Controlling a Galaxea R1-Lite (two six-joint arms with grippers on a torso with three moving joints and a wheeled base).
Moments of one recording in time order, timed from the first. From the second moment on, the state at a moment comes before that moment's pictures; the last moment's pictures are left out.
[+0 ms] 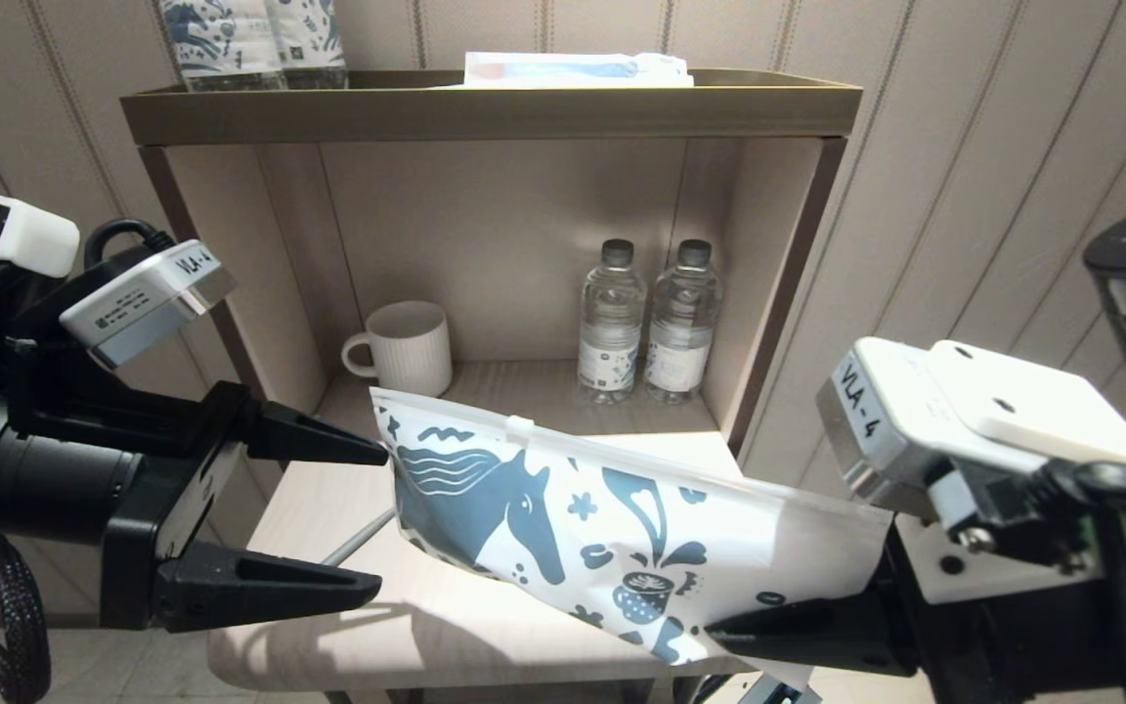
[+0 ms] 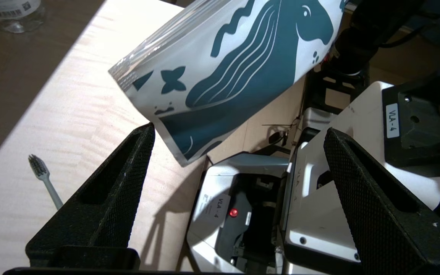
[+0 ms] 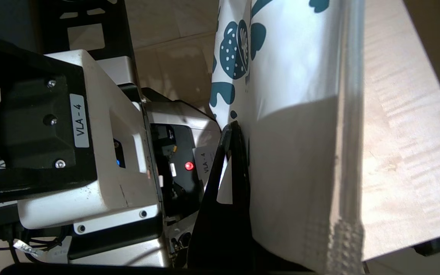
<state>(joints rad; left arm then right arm) -0.36 1.37 -1.05 0.37 -0.92 0.48 0.88 1.36 -1.17 0.39 0.30 -0.32</state>
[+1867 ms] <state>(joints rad) -0.28 1.50 -1.03 0.22 -1.10 0.48 0.88 1.35 -1.10 0.29 0.39 -0.30</state>
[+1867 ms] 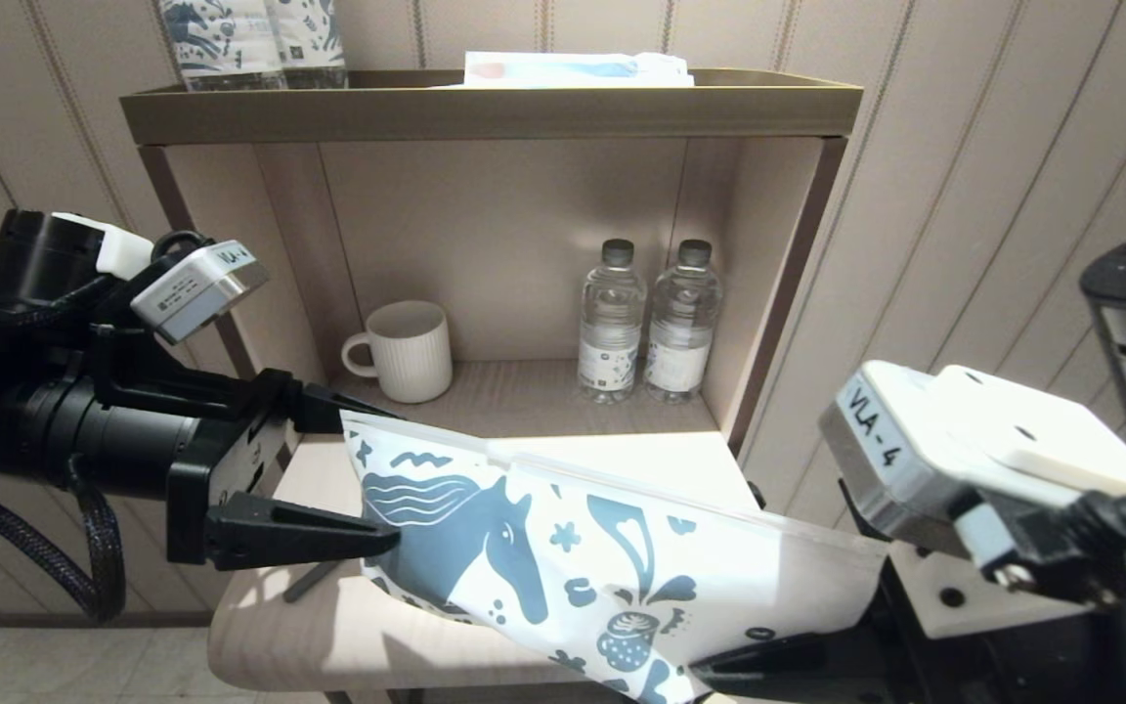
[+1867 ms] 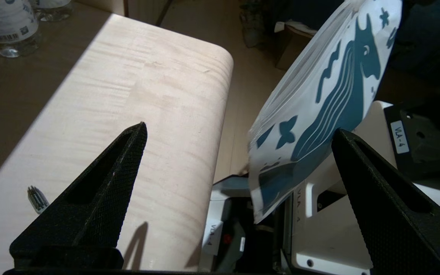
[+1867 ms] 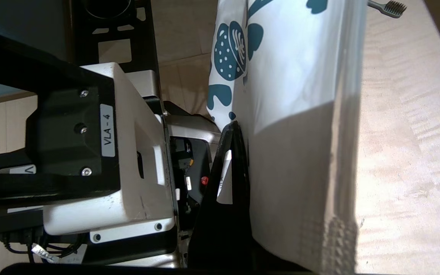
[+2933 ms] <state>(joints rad) -0.31 1.41 -0.93 0.23 -1.12 0.53 0.88 1.48 -1.17 0.24 0.44 -0.30</state>
